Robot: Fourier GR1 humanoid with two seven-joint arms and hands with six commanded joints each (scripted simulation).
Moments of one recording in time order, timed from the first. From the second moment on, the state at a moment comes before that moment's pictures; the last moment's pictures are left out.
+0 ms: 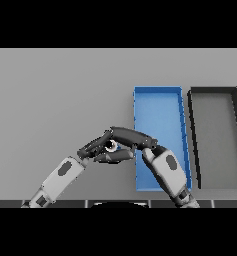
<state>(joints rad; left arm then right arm) -0.35 0.24 -0.60 -1.54 0.06 -0.27 -0.07 -0.50 0.01 0.34 -1.81 -0.22 0.64 0.41</state>
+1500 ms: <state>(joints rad) -0.30 0.27 -0.58 -1.57 0.09 -0.24 0.07 -1.05 -0.25 -0.01 -1.53 -0.59 0.26 0.50</state>
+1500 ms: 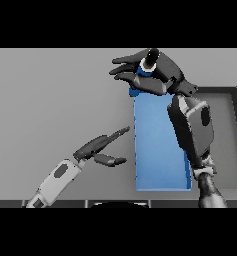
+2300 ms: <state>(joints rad) -0.28 0.30 -0.58 -1.61 0.08 -0.23 0.07 -0.62 -0.36 -0.05 -1.34 -0.42 0.08 0.61</state>
